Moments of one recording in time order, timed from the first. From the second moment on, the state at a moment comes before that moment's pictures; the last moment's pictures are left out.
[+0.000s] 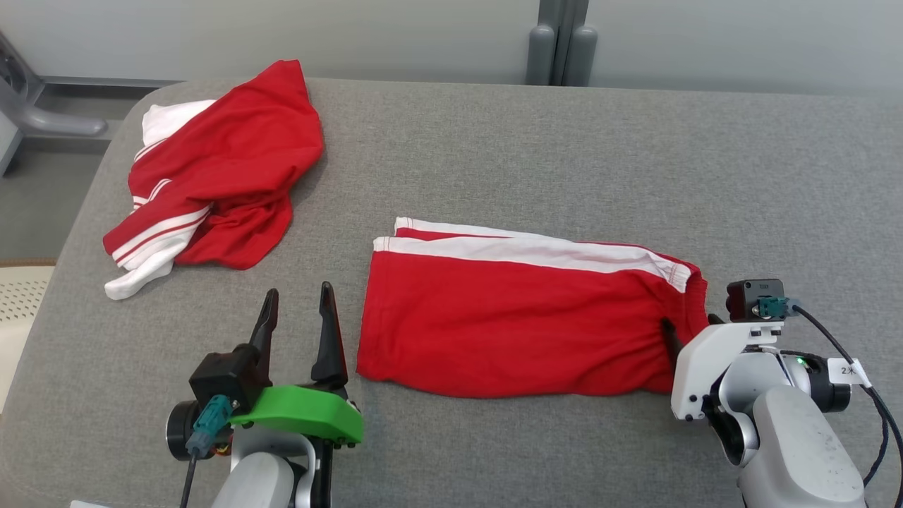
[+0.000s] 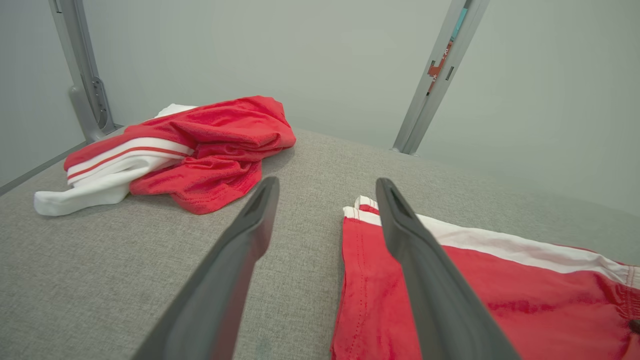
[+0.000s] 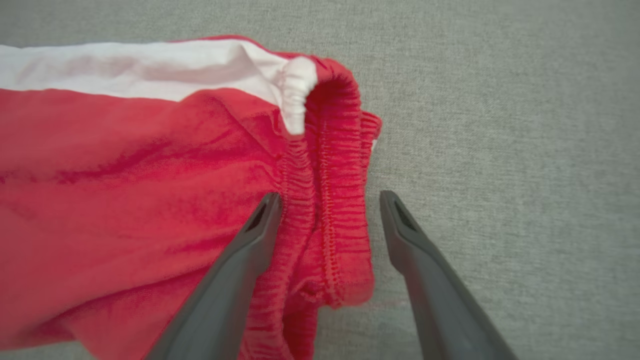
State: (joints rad) left arm -0.18 0.08 -0.34 0.26 -0.46 0.16 -0.26; right arm -0.32 -0.05 -0.07 0.53 0.06 0.13 0.25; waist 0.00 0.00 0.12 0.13
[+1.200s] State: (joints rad) left arm -0.15 0.06 -0.39 0.31 -0.42 0.12 -0.26; right arm -0.29 -0.20 0.04 0.37 0.49 0.13 0.41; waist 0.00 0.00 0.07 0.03
